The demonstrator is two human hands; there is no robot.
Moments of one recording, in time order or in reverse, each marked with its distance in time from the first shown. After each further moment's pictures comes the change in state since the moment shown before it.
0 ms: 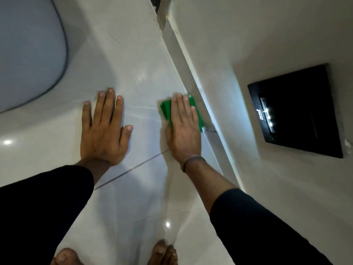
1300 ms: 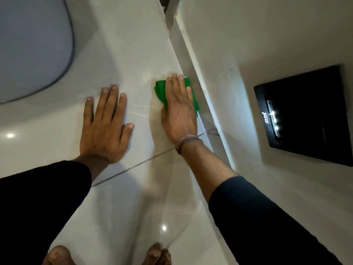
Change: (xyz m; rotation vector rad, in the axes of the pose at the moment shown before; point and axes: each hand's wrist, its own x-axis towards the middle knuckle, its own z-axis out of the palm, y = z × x) left_hand 0.001 0.002 0.000 -0.004 0.008 -0.011; right_hand 0.054 -0.020 -0.009 0.043 -0.007 -0.034
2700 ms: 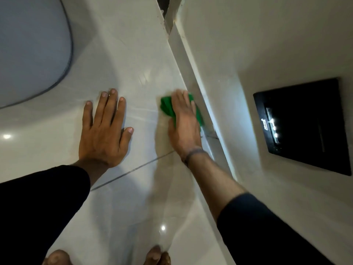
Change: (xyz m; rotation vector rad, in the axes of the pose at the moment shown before) left_hand -0.001 0.000 0.000 -0.009 -0.003 0.006; right_hand -0.023 0.008 -0.013 0.216 -0.033 0.105
